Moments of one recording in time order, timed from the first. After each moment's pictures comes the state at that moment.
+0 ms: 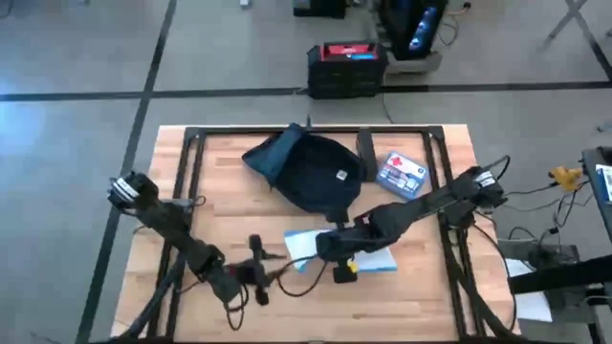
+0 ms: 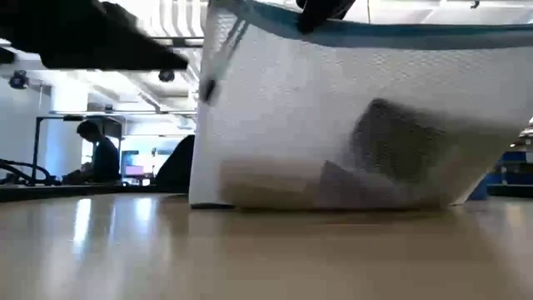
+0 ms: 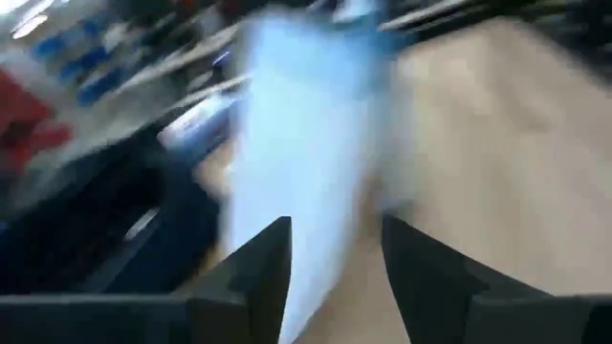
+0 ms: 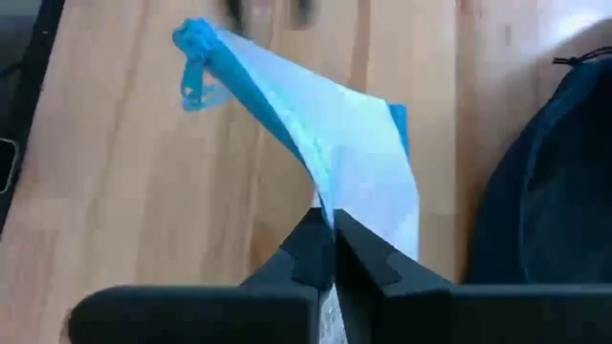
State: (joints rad) left arm -0.75 1.67 0.67 0.69 -0.86 0.14; right arm 0.36 1.74 1.60 -0.85 0.18 0.18
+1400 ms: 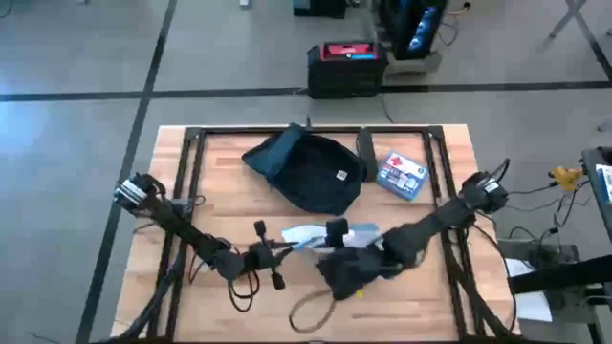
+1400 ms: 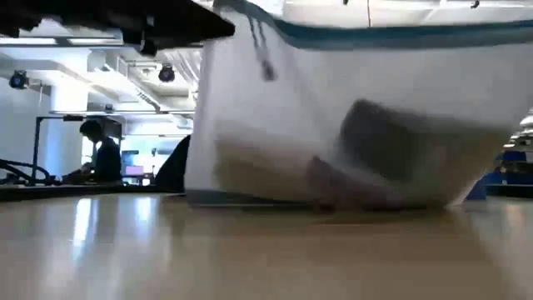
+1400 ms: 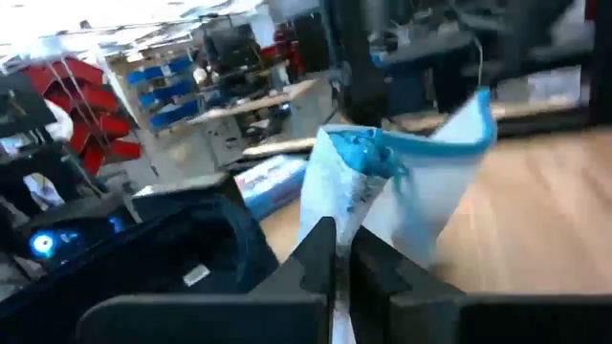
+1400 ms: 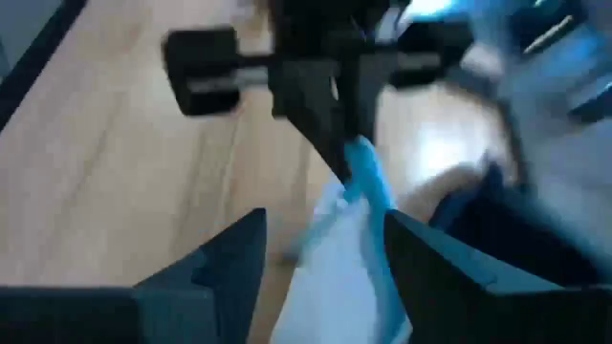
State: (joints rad) left arm -0.62 1.64 0.67 0.98 -0.98 0.18; right arm 0.57 1.77 1.62 -0.61 0.69 -0.04
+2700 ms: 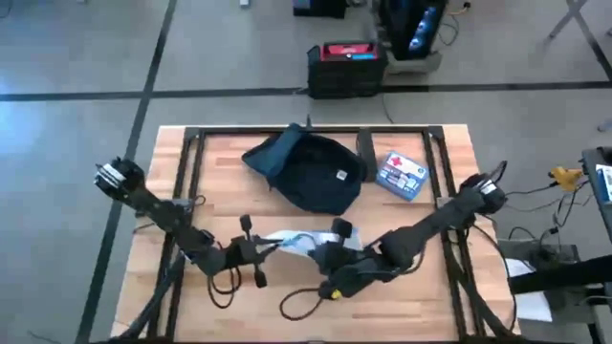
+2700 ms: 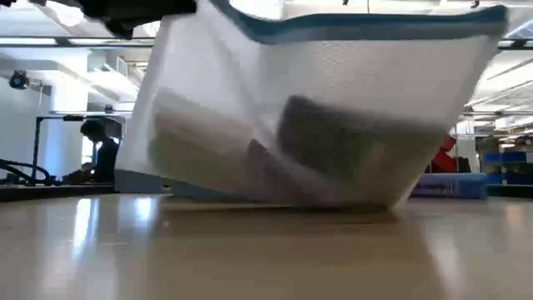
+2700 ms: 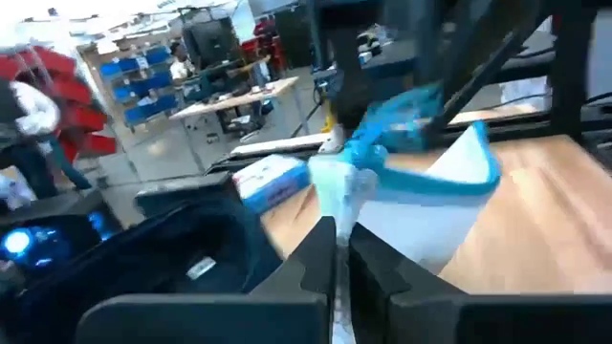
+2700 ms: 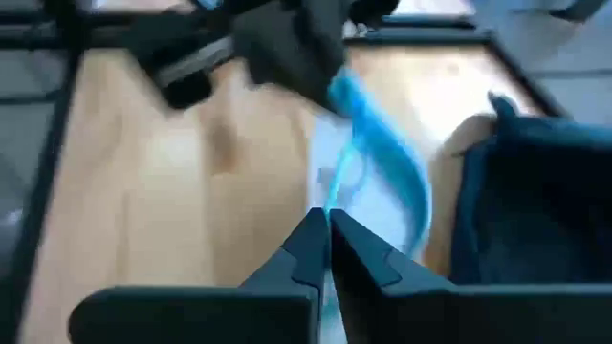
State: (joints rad) left arm -0.69 1.41 0.55 0.74 -1.00 0.08; right arm 0.54 1.74 1.62 -0.61 0.62 0.41
